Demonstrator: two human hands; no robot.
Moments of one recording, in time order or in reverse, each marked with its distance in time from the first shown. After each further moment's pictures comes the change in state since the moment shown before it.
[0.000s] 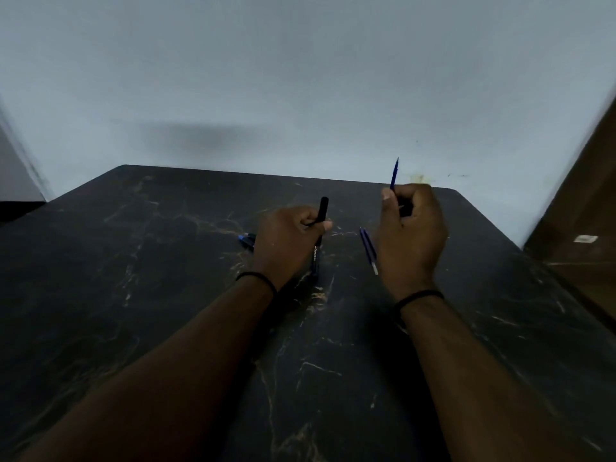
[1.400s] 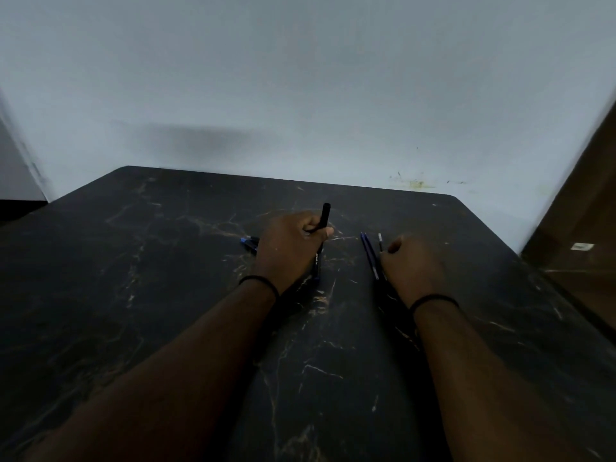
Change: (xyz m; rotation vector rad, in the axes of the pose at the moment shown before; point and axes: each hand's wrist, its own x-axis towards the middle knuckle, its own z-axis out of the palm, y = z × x) left_hand -0.001 -0.003 -0.001 0.034 -0.026 0.017; right_hand 0.012 0.039 -0.009 -0.654 -0.640 0.360
